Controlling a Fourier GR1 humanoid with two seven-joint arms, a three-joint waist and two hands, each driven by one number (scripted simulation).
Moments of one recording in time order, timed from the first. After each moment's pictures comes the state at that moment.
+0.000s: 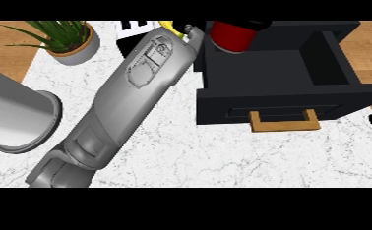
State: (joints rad) left arm -1.25 0.00 -0.23 -0.89 0.14 0.52 0.25; right arm 0.27 -0.02 -0.29 -2.16 -0.11 0.23 0.09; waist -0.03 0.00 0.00
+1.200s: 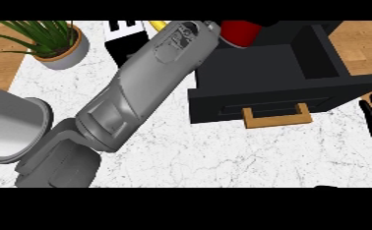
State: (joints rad) left arm -1.48 0.00 -0.45 -0.47 0.42 0.61 0.07; right arm 0.17 -0.04 -0.26 -2.15 -0.09 0.20 0.15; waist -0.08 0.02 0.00
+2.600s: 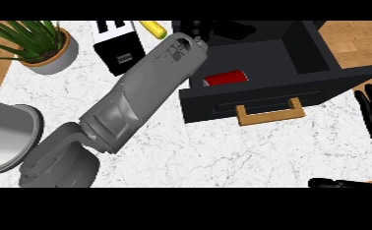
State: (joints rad) left arm -1.42 0.00 -0.63 -0.36 0.55 0.76 -0.05; right arm 0.11 -0.05 -0.24 -2.13 -0.07 0.20 0.14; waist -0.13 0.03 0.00
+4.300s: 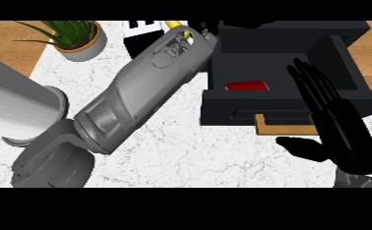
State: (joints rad) left arm -1.44 0.02 -0.61 -0.50 0.69 0.84 -0.07; right arm -0.07 -0.25 0.09 -1.91 0.91 0.06 0.00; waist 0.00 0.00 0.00
